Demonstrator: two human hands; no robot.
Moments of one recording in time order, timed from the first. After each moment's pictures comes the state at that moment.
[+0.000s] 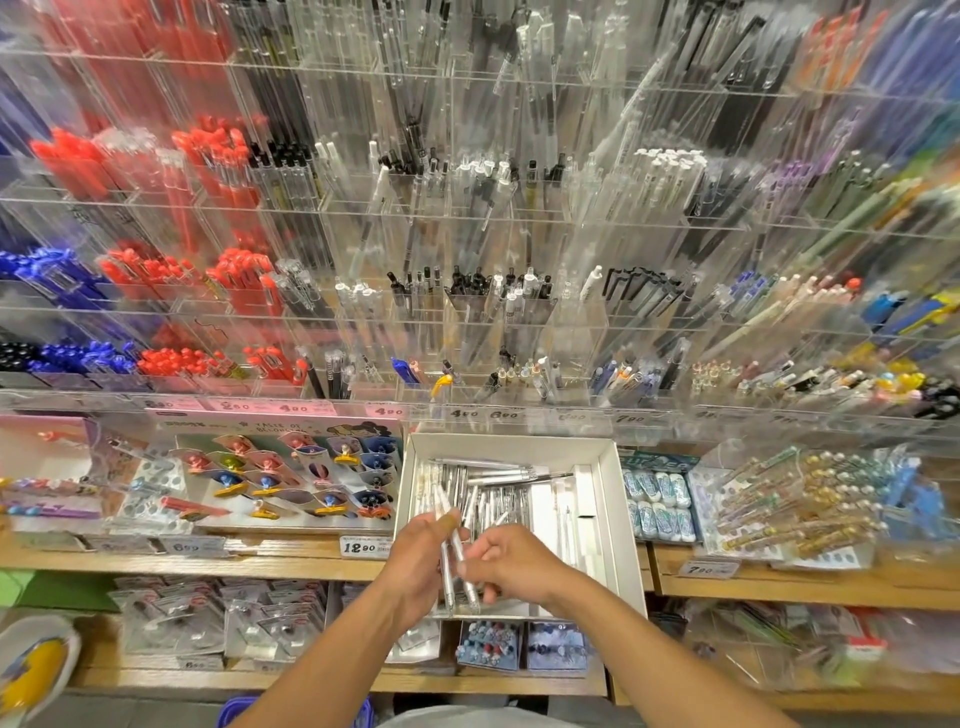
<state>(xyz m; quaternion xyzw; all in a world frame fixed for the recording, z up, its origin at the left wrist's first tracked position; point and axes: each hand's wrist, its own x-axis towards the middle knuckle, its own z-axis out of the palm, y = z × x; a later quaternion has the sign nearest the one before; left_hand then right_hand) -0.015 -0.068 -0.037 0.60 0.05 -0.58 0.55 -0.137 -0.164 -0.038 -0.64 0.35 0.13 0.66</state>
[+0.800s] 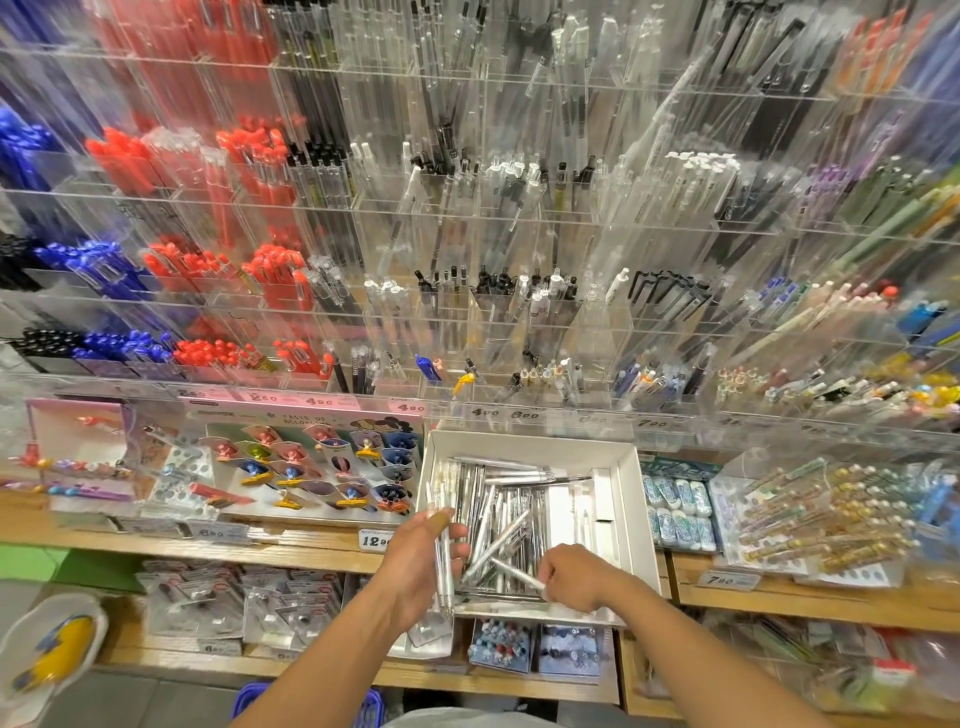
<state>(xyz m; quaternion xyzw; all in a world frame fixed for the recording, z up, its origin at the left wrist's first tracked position) 0.001 -0.049 -0.041 0.60 0.09 -0.55 0.57 -0.171 -0.205 -0.101 -0.81 0.32 0.33 0.37</state>
